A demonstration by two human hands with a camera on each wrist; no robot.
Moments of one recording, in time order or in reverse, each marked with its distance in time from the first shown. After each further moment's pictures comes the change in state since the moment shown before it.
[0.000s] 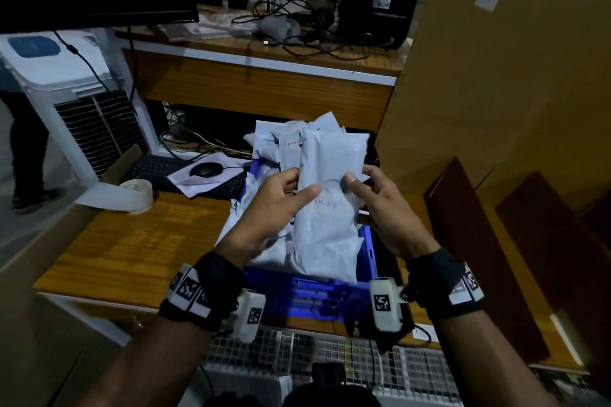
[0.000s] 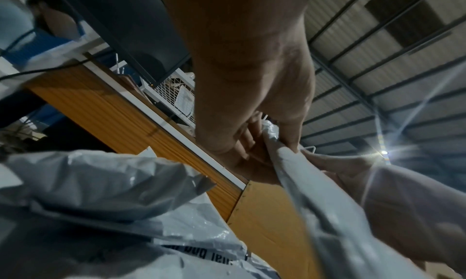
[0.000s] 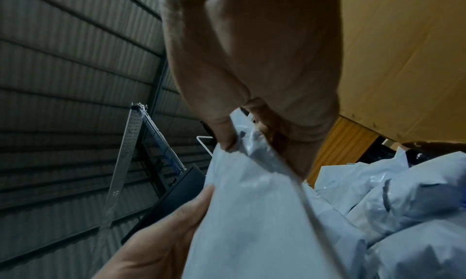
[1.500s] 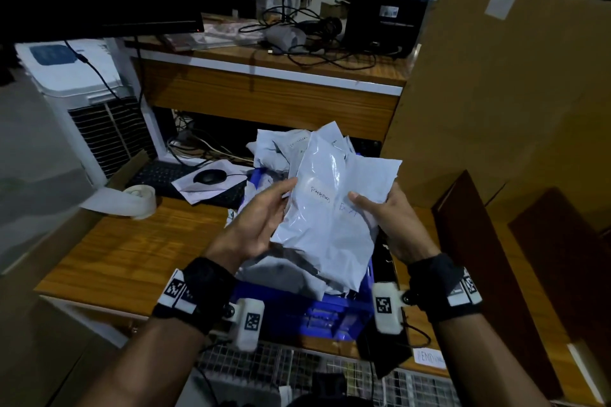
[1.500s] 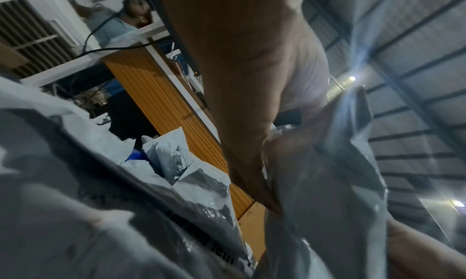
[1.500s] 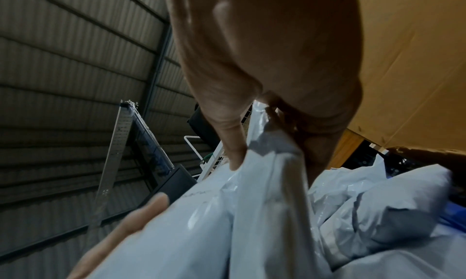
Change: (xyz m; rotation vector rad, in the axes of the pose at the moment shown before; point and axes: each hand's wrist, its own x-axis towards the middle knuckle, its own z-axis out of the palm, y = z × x) left_hand 0.024 -0.017 -0.013 -0.422 -0.087 -0.353; right_hand 0.035 0.015 -0.035 0.022 0.123 0.019
